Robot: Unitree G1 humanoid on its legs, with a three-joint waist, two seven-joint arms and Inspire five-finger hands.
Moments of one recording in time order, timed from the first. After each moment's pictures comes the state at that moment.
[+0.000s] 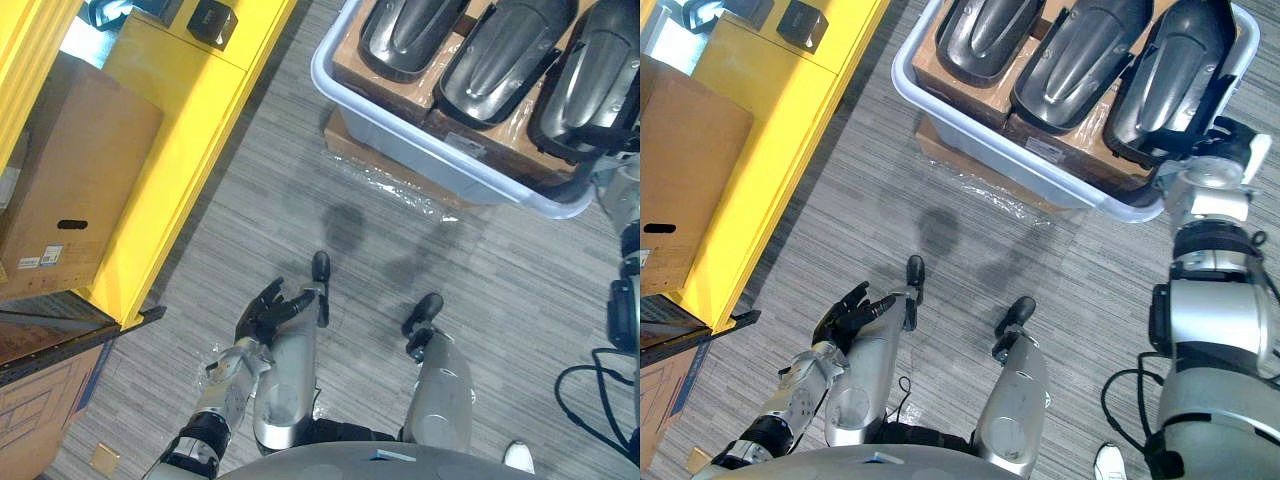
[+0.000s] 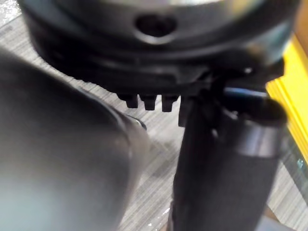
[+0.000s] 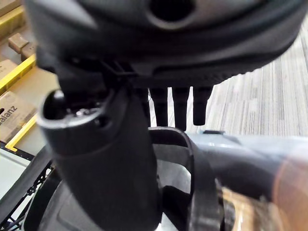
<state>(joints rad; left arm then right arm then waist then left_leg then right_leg) -0.07 0.15 -0.23 0.76 -0.67 -0.16 -0.08 -1.04 -0.87 0.06 1.11 0.36 0.26 -0.38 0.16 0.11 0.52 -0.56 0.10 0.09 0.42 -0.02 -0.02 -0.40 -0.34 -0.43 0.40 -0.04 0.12</state>
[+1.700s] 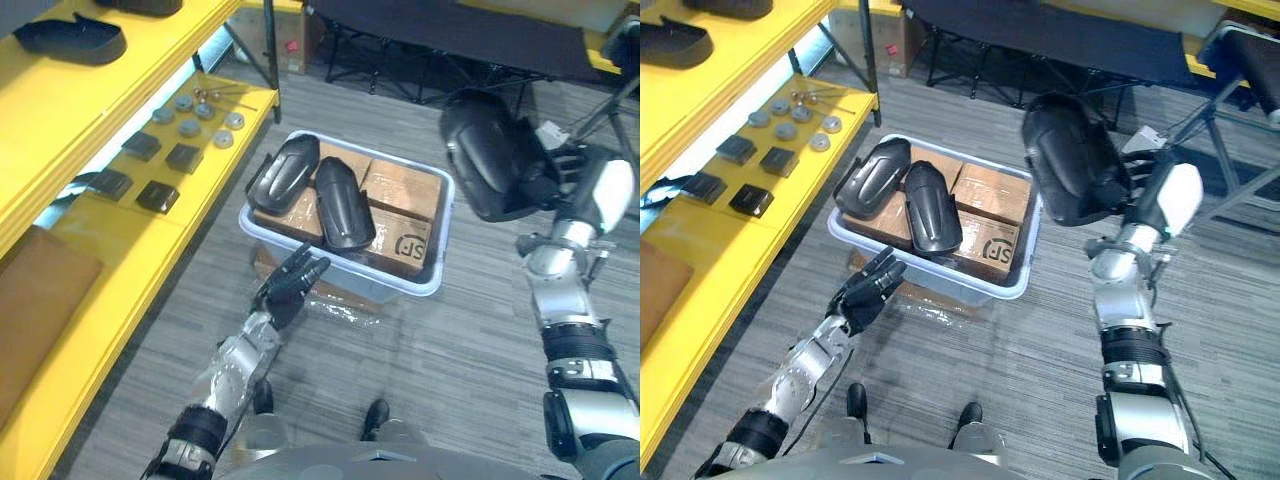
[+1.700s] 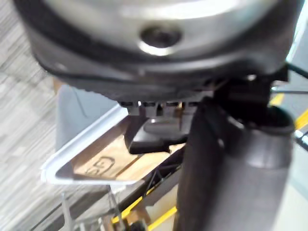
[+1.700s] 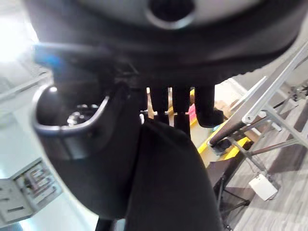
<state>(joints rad) -0.11 0.16 -0.24 0.39 -0.95 0.14 -0.22 -0.42 -0.50 -0.08 0.45 -0.34 0.01 -0.56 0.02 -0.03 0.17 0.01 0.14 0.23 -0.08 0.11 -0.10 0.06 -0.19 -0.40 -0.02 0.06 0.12</state>
